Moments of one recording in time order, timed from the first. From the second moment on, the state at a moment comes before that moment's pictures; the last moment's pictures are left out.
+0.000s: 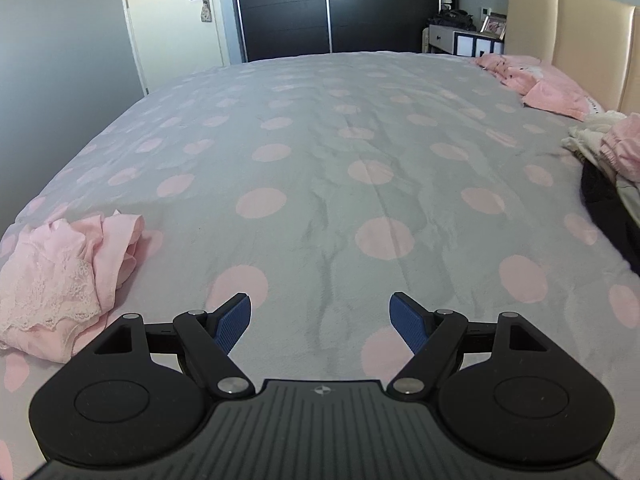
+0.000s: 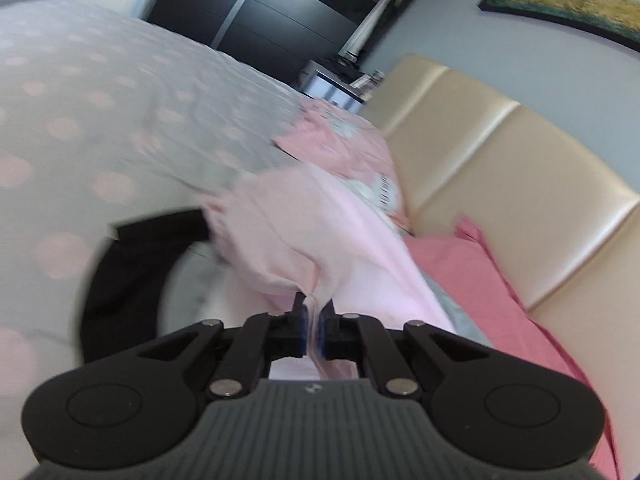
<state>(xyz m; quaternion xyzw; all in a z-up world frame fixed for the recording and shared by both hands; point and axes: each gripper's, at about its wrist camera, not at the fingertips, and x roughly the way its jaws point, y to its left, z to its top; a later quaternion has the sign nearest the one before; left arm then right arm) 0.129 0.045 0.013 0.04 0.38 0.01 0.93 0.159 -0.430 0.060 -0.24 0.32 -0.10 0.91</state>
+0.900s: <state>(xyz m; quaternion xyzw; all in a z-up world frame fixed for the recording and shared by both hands) 0.046 0.062 0.035 0.06 0.35 -0.04 0.93 -0.044 -0.122 -0.009 -0.04 0.42 0.31 0.85</state>
